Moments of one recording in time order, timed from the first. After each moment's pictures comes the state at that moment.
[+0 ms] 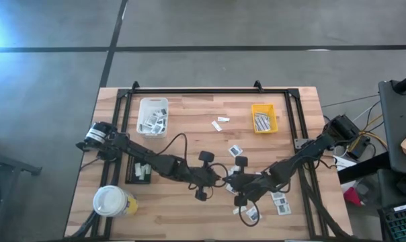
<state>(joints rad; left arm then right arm) -0.34 1.82 1.22 0.00 -0.31 0.12 0.56 1.60 0.91 -0.07 0.60 0.29</state>
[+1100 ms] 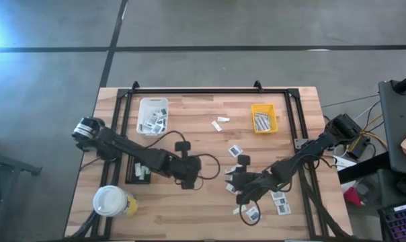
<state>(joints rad) -0.35 1.67 1.22 -0.60 -0.48 -0.28 0.56 1.58 0.91 -0.17 0.60 0.32</state>
